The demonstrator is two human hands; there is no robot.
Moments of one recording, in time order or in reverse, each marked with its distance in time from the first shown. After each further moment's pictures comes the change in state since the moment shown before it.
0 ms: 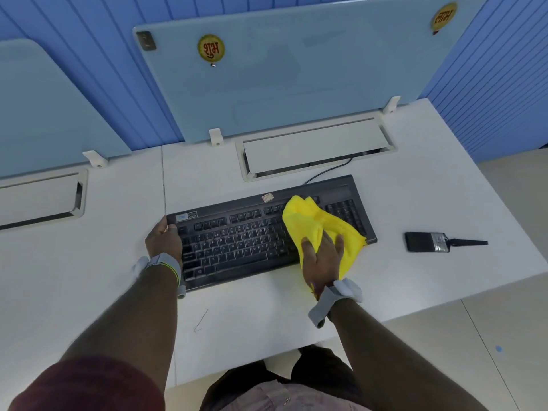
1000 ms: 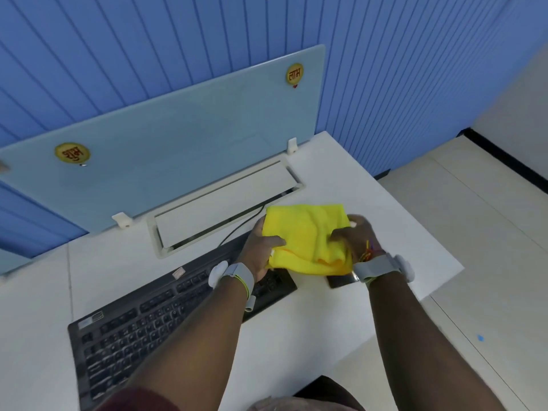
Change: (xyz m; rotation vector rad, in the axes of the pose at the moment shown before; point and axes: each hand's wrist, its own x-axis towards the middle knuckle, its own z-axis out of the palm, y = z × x) left_hand -0.233 0.084 0.303 0.040 -1.076 -0.074; right_hand 0.182 0.112 -0.240 0.552 0.011 0.598
